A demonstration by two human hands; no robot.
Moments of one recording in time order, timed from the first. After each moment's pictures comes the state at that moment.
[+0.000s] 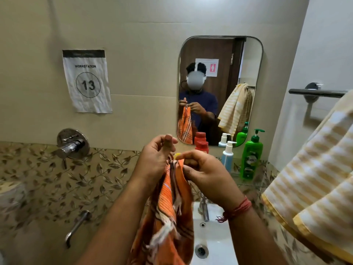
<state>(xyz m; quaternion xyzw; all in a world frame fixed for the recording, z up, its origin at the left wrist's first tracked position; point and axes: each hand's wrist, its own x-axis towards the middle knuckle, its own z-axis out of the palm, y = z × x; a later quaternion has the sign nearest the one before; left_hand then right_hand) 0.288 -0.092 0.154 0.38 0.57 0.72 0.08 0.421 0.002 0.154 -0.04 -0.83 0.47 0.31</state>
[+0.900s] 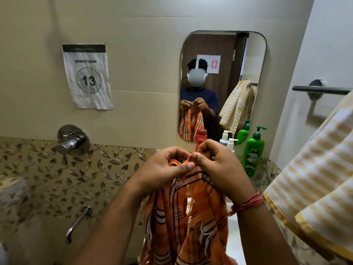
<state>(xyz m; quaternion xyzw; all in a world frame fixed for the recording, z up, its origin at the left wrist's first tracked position) 0.297 -0.119 0.156 0.52 0.63 0.54 0.19 0.432 0.011 0.169 -0.15 -0.86 0.31 0.37</state>
